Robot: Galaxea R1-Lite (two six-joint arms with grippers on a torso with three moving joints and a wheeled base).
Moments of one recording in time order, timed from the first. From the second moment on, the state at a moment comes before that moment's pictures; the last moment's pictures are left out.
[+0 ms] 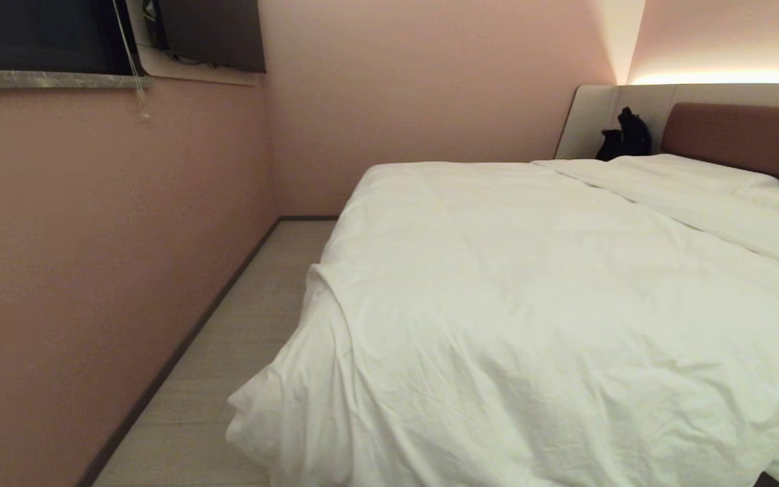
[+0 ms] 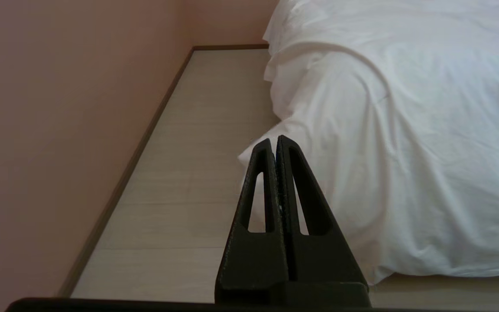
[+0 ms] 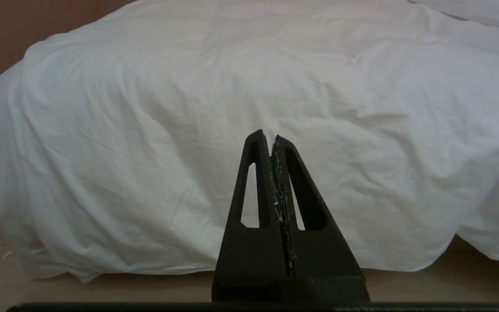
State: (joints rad) left arm -0.01 0.00 0.00 0.00 0.00 0.02; right arm 0.01 0.00 0.00 0.00 0.00 -0.01
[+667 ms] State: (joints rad) left arm -0.01 0.00 0.00 0.00 0.00 0.02; right arm 0.01 0.00 0.00 0.00 0.00 -0.01
